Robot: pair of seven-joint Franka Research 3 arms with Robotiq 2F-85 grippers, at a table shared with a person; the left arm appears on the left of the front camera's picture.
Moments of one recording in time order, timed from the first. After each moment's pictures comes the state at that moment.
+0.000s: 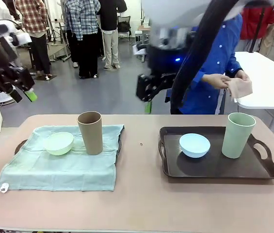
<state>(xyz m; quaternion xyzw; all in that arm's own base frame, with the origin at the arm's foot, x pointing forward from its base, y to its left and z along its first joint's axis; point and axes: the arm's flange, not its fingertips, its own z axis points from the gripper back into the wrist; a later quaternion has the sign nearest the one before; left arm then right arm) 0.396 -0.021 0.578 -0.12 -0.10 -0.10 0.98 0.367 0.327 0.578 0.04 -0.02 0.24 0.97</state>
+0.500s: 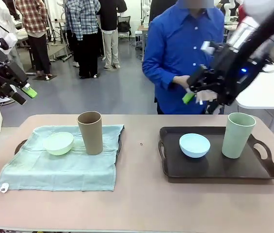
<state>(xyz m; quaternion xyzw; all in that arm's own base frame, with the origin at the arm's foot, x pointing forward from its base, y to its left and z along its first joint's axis) 0.399 0.014 0.558 -0.31 -0.08 -0.09 0.94 0.383 0.140 0.533 0.30 -0.05 0.07 0.95</state>
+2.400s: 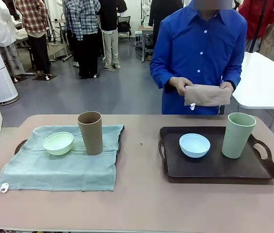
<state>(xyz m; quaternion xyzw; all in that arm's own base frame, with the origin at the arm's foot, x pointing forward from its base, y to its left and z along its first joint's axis) 0.348 0.177 0.519 -0.49 -0.14 0.07 0.85 0.236 -0.158 0.493 0.53 -0.16 -0.08 0.83</state>
